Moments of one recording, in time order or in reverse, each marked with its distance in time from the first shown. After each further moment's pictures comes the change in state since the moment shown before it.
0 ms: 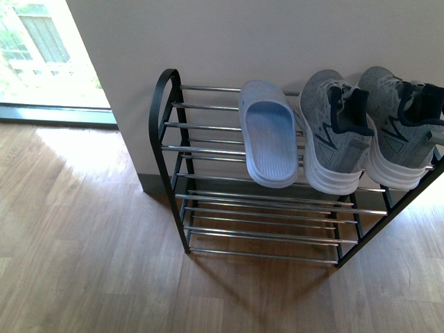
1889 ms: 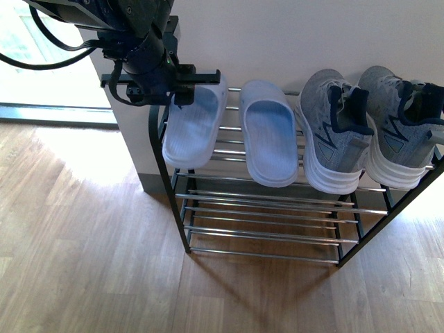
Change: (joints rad) left arm -0.134 1.835 1.364 0.113 0.417 0.082; right arm 0.000 0.000 0.000 0.000 -0.002 0.000
